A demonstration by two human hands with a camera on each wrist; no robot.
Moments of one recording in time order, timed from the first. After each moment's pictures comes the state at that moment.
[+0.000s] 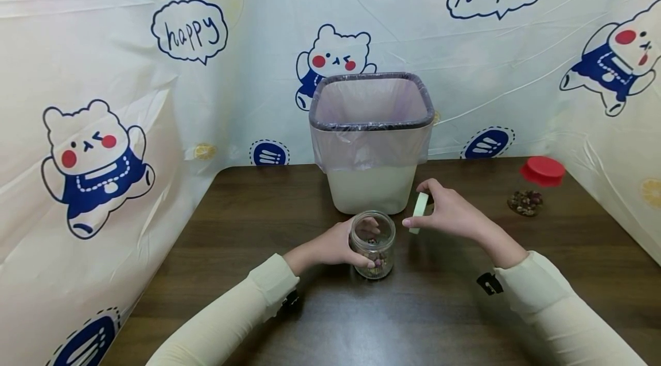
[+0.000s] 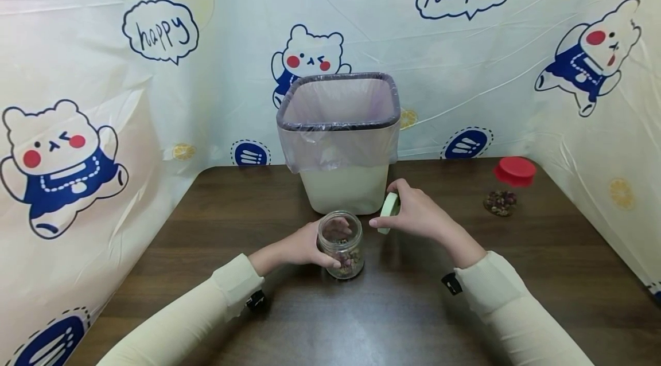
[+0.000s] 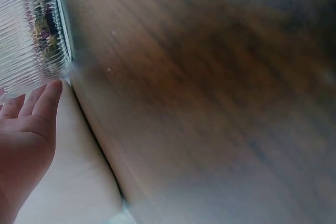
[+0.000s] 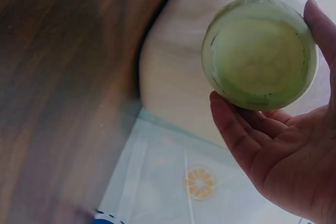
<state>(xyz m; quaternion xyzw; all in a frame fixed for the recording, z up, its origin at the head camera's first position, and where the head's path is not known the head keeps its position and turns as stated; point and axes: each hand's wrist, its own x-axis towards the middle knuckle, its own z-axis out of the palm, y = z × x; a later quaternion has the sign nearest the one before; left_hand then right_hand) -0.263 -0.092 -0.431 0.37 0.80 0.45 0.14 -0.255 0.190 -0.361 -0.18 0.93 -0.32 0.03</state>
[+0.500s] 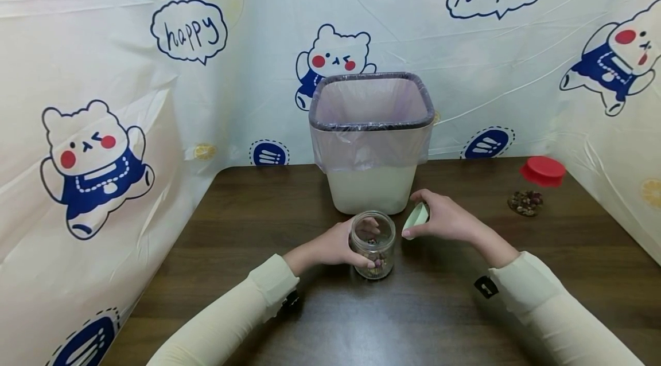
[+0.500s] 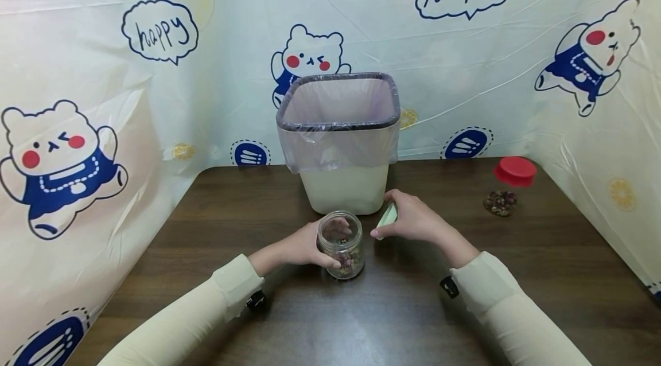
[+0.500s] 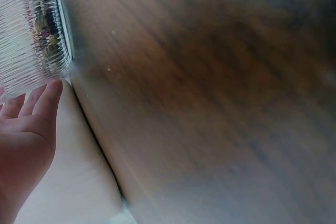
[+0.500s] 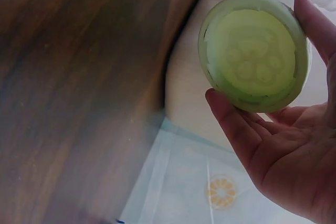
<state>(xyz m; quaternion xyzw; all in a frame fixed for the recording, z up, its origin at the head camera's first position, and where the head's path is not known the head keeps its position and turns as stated) -0.263 -0.092 -0.432 0.37 0.80 0.45 0.14 -0.266 0.189 -0.384 -0.20 0.93 -0.32 0.05</state>
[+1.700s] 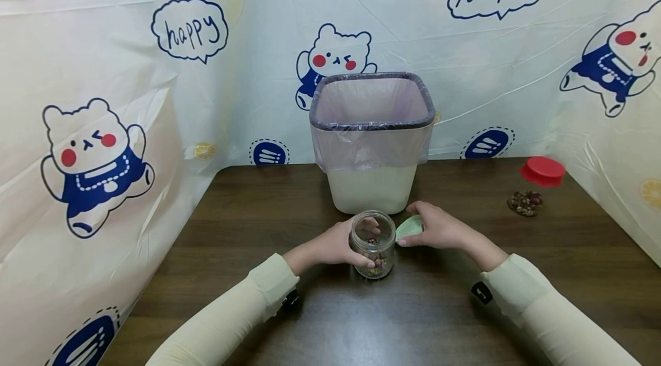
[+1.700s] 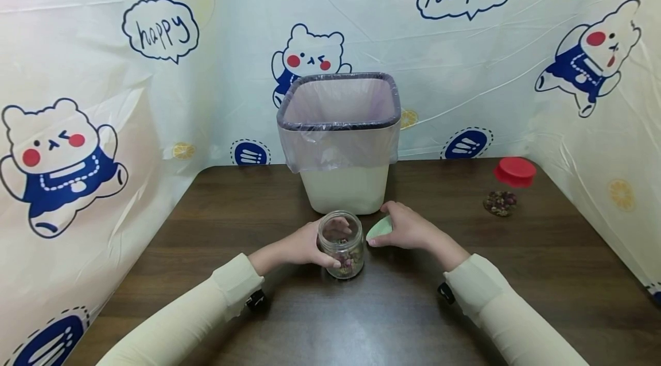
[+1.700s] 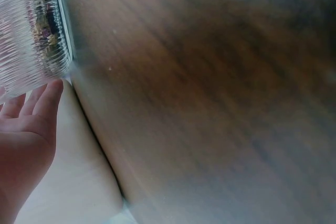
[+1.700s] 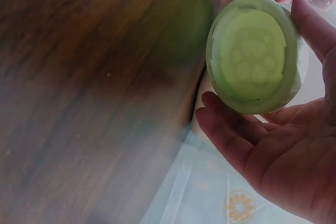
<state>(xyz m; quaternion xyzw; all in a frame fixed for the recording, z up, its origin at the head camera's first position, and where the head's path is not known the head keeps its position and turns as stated) -0.262 -0.092 -0.429 0.35 0.80 0.45 0.16 -0.265 0.181 -0.406 -0.22 0.93 -0.29 0.07</state>
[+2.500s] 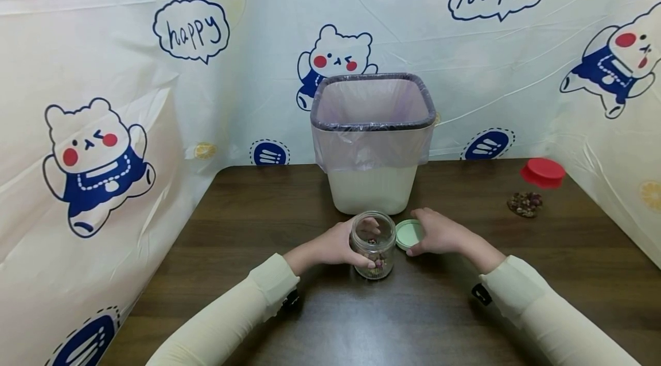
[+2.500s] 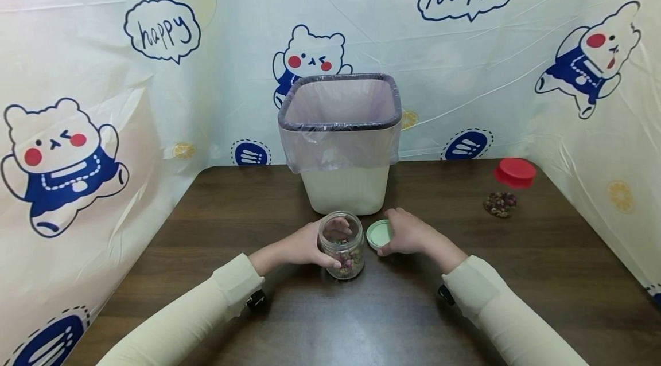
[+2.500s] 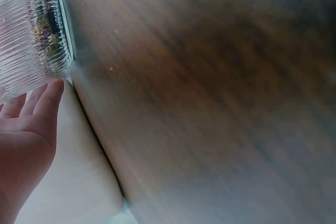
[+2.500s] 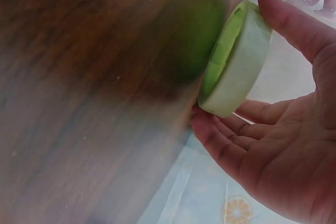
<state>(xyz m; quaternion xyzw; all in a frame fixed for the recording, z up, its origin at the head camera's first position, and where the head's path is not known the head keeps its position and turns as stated) -0.260 -0.092 -0.427 0.36 0.80 0.45 0.16 -0.262 0.177 -0.409 -0.21 0.94 -0.23 0.10</state>
